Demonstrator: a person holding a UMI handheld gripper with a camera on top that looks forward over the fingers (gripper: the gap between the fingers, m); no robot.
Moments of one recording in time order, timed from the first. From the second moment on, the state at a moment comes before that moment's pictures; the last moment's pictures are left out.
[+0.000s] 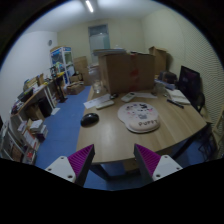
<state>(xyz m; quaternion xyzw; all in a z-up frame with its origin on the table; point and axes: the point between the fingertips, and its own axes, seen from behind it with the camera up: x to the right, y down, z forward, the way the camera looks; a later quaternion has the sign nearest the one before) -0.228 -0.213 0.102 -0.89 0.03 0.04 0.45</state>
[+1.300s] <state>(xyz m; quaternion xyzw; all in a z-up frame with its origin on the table) -0.377 0.066 -0.012 -0.90 -0.01 0.03 0.43</state>
